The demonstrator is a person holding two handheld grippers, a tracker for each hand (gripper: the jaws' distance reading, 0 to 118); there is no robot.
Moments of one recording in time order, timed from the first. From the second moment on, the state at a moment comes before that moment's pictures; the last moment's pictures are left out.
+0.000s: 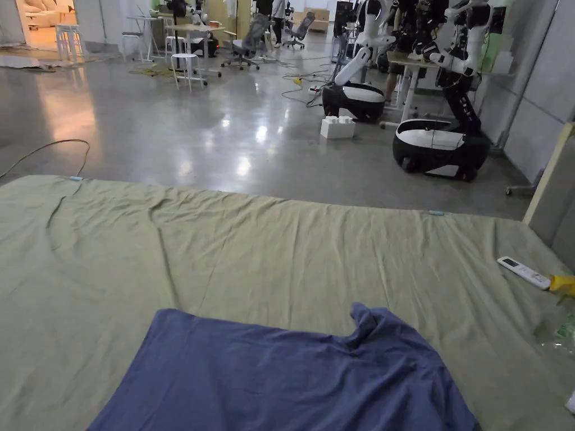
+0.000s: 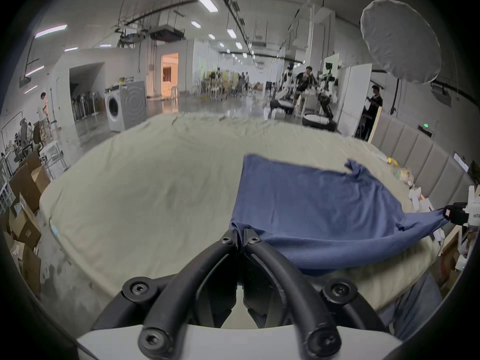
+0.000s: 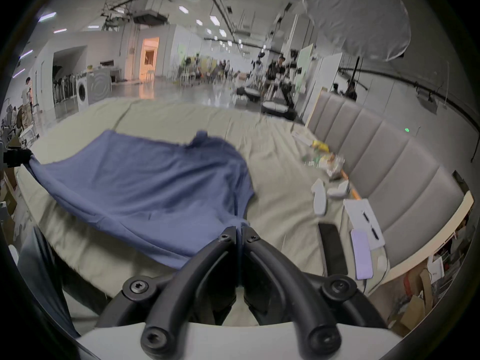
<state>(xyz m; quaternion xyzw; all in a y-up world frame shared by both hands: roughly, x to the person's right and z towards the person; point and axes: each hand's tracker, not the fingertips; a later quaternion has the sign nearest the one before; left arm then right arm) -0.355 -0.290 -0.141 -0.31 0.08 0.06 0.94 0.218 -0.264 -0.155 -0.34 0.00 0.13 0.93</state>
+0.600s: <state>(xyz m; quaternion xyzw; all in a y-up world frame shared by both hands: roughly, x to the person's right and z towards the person) -0.352 -0.373 -0.148 -0.45 0.08 0.04 0.89 0.214 -0.358 -0.167 -0.48 0.00 0.18 0.86</state>
